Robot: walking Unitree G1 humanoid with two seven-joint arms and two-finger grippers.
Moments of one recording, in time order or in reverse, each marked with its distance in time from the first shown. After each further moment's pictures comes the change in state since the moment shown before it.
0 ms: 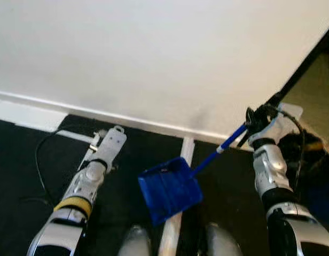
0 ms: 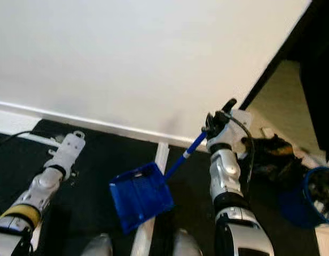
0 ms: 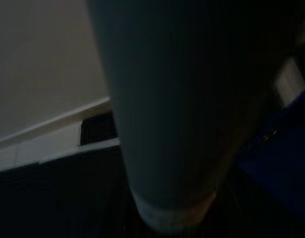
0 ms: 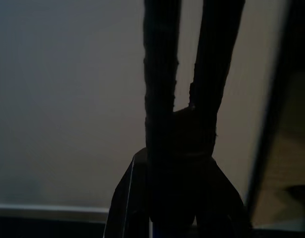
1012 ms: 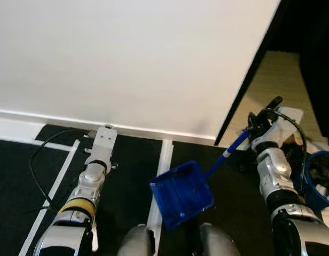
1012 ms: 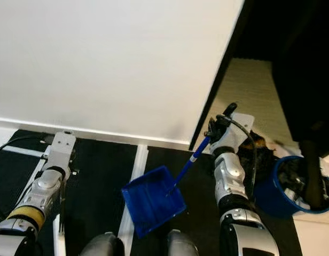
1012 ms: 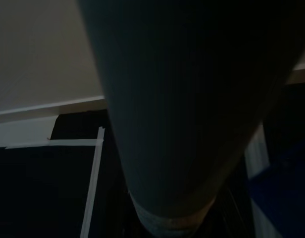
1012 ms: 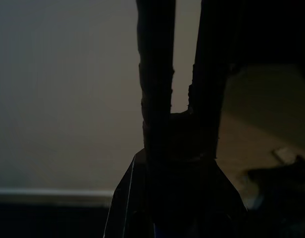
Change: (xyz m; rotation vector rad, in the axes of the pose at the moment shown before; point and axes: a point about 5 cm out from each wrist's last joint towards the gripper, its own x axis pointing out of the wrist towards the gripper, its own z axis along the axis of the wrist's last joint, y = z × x) left arm -0.001 0.009 -0.003 -0.231 0.008 0.114; right arm -0.009 -0.006 -0.020 -0.033 0.105 0.006
